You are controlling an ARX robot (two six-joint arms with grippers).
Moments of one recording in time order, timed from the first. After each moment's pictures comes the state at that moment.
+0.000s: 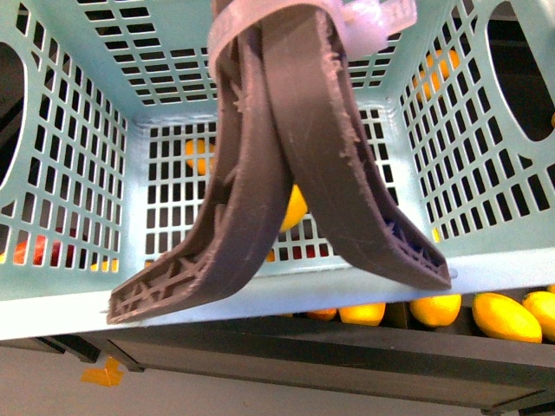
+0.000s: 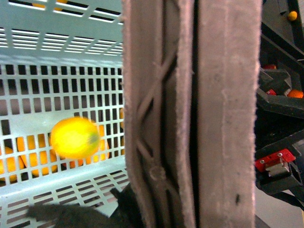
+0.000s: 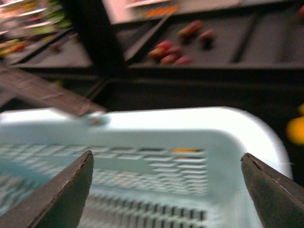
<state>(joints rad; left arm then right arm) -0.60 1.48 1.12 -0.23 0.13 -0.73 0.32 1.57 0.75 0.75 0.01 0.18</state>
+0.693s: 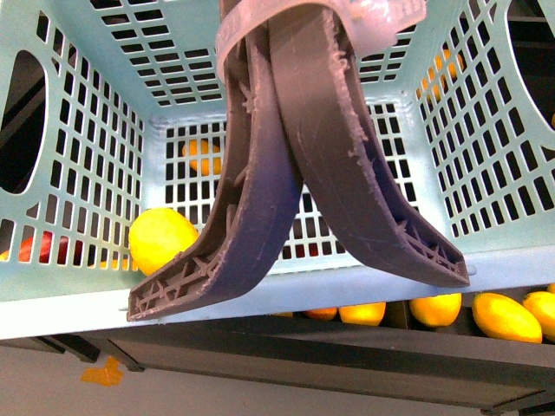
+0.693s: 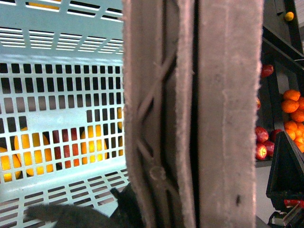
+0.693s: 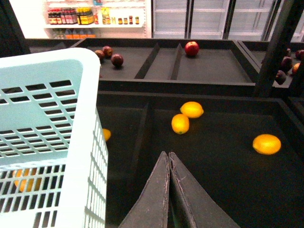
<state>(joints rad) -0.60 1.48 1.12 -0.23 0.13 -0.73 0.14 1.15 0.22 0.92 0.13 0.01</state>
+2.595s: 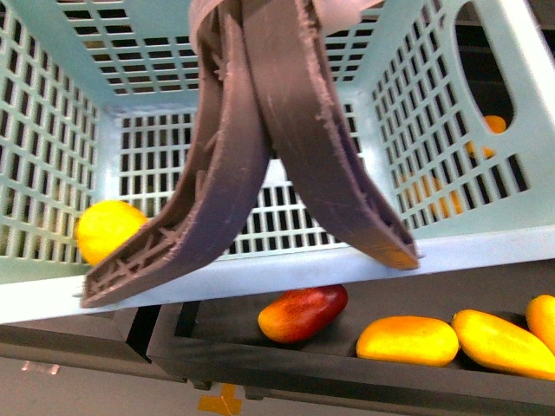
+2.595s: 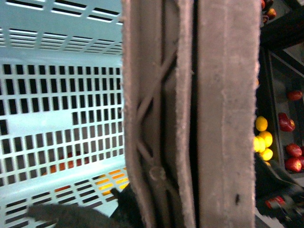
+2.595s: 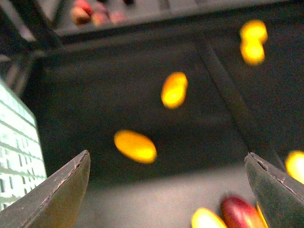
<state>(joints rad) -0.59 1.47 1.13 -0.23 0.12 -0.73 0.04 1.07 0.36 0.26 0.26 0.24</state>
